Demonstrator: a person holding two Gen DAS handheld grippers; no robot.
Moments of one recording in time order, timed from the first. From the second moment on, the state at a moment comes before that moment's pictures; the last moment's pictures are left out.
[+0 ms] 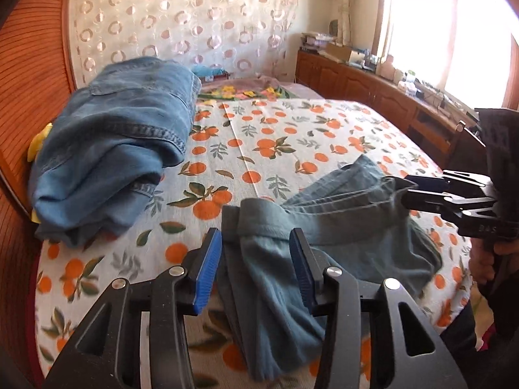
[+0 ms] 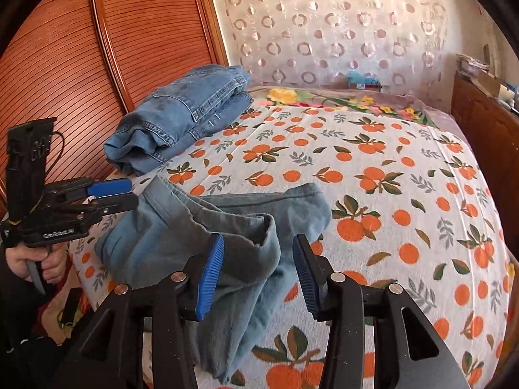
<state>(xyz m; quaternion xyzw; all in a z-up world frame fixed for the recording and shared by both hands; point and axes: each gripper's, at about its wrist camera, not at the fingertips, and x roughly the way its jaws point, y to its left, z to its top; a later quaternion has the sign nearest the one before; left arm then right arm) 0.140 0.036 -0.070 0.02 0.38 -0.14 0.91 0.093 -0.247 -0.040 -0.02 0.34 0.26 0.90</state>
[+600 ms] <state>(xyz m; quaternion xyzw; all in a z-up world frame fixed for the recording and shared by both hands) 0.162 0.048 -0.077 -0.01 0.38 -0.13 0.91 0.138 -0.224 -0.027 -0.01 0.32 0.26 0.91</state>
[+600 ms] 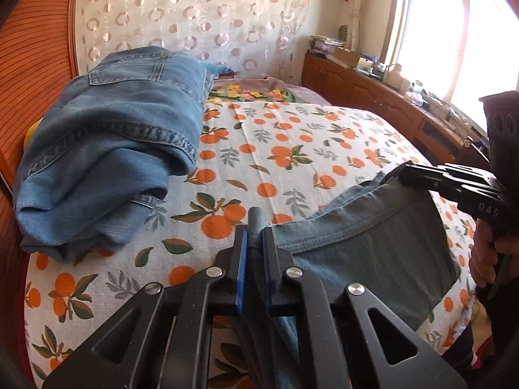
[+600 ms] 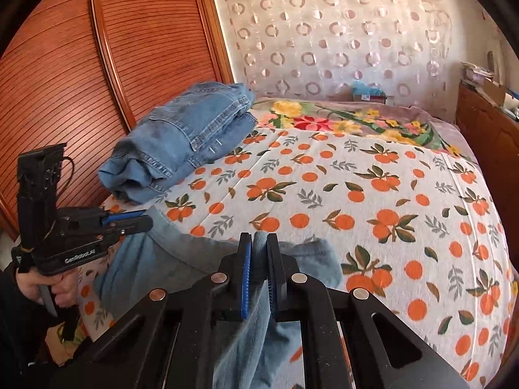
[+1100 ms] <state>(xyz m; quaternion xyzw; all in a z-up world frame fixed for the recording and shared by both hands) 0.143 0.053 -0.080 -0.02 0.40 -0.14 0.91 0.131 -0.236 -0.036 -0.01 0.34 0.23 0.91</state>
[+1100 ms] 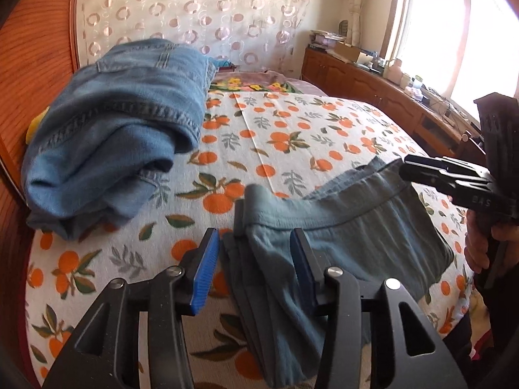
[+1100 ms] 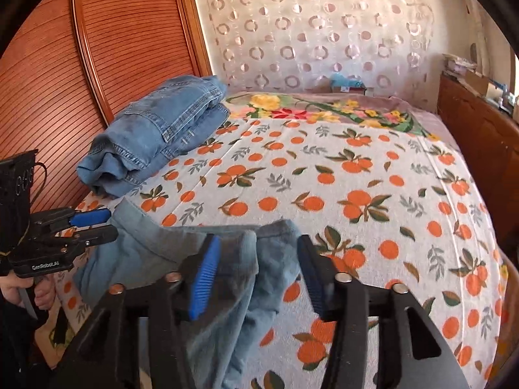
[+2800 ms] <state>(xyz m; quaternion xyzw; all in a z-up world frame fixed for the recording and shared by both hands) 0.157 0.040 -0.099 0.00 0.42 -0.15 0.90 0.116 -0.223 -0.064 -0.05 0.36 0.24 0.90</state>
